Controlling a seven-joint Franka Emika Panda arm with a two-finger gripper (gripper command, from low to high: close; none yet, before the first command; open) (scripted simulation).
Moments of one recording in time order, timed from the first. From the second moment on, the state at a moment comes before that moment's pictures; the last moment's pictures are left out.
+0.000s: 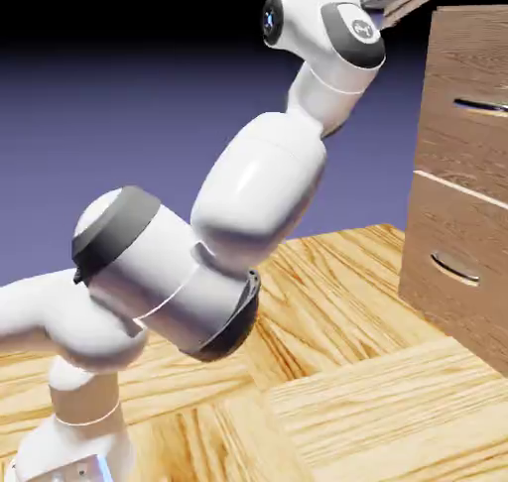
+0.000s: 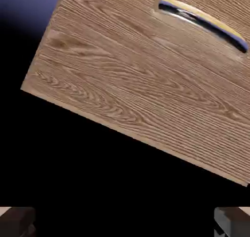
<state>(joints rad) 1.78 -1.23 -0.98 -1.82 -2.08 2.51 -2.05</state>
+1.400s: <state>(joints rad) 2.15 -1.42 -1.22 -1.74 -2.65 2.29 -2.78</state>
